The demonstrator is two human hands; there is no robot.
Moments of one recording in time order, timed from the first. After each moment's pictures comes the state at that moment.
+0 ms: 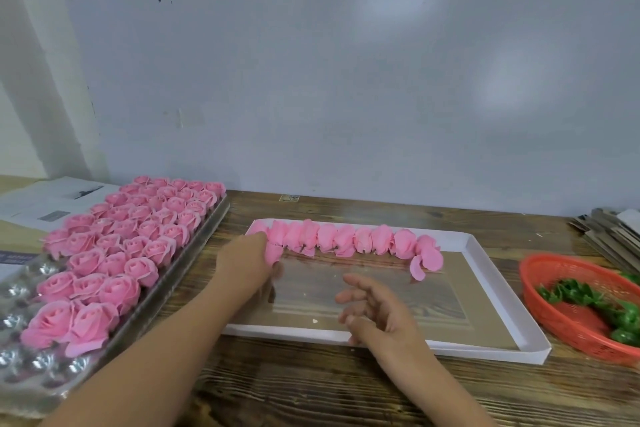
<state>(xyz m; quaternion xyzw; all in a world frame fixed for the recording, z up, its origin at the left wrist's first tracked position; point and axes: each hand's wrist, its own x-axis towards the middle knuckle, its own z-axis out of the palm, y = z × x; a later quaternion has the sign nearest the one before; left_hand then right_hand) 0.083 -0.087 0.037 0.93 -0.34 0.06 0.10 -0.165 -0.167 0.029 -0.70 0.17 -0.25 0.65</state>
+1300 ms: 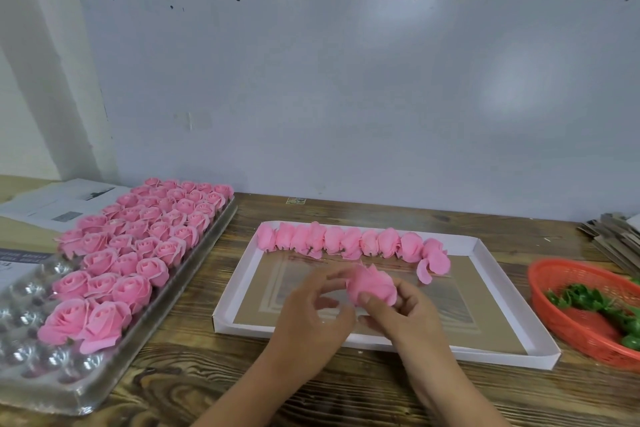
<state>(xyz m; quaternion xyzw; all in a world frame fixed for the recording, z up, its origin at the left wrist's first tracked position) -0.056 -0.063 0.037 0.65 -0.44 -0.11 0.61 -0.165 -0.171 0.033 -0.59 0.20 -0.33 0.71</state>
